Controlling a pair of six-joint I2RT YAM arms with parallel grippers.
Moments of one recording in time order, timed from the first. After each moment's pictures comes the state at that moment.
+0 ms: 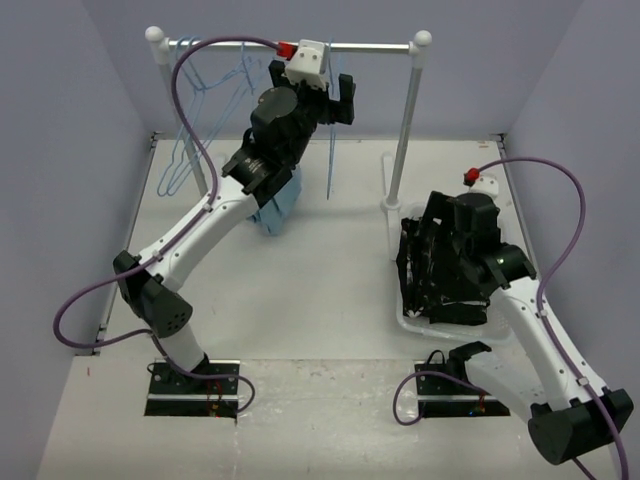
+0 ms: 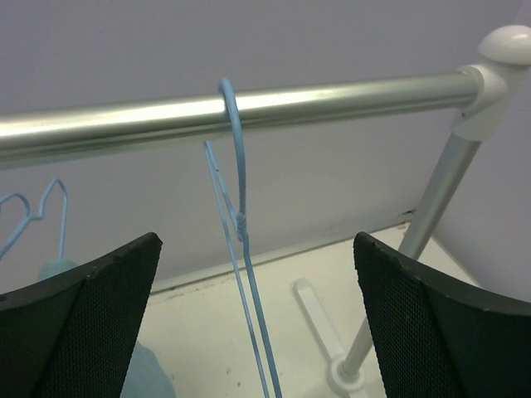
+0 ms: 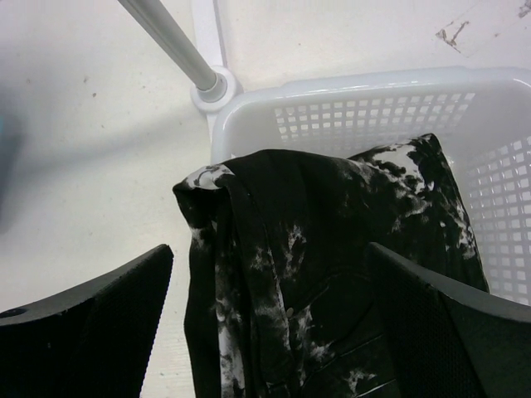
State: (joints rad) left arm -0.69 1.73 1.87 0.05 -0.34 -0.02; right arm 0.31 0.95 0.95 -0.60 0.32 0.42
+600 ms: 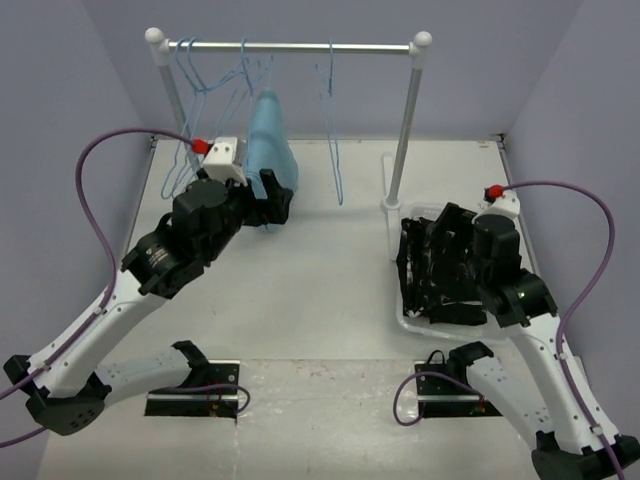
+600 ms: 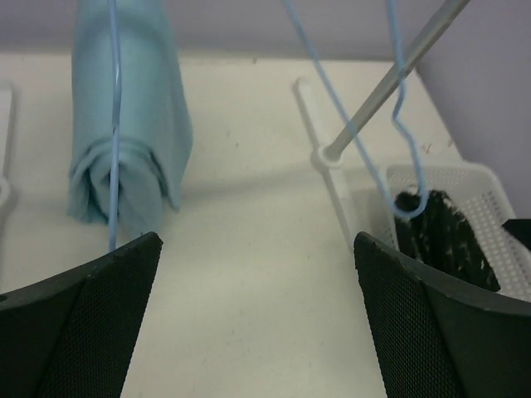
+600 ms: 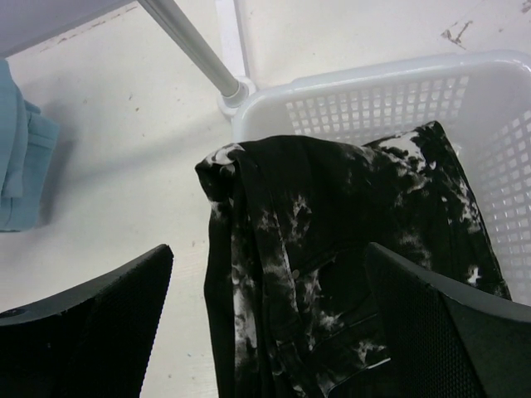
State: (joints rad) left arm -0.76 1.04 1.32 -0.49 -0.39 -0.41; right arm 0.31 0.74 0.91 -0.65 0.30 0.48
